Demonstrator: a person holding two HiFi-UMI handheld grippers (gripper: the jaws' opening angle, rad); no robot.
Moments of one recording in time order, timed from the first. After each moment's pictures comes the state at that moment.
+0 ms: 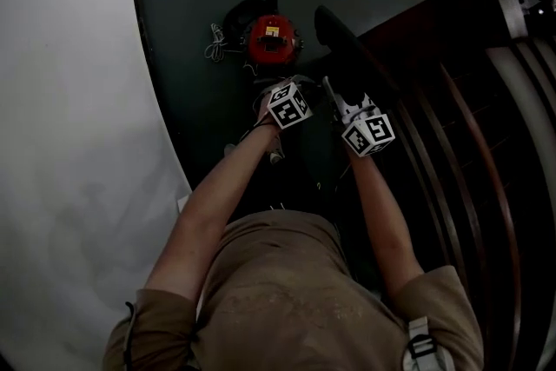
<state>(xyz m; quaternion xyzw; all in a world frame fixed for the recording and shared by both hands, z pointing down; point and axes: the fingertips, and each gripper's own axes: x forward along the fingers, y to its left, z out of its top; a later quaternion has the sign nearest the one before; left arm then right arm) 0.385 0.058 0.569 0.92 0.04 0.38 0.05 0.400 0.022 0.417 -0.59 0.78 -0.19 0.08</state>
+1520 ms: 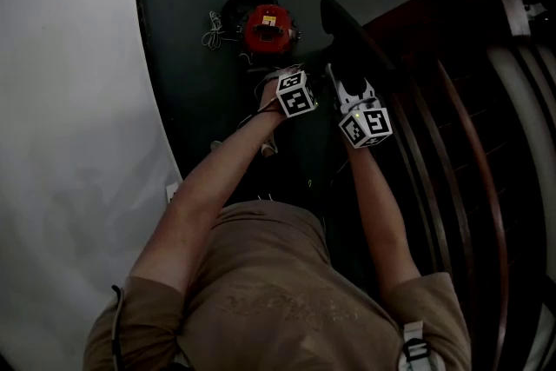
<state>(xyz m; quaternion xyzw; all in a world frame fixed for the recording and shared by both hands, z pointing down) 0.421 0.069 0.571 0.90 0.05 0.43 0.01 0.437 0.026 0.424 -0.61 0.77 -0.17 0.07</state>
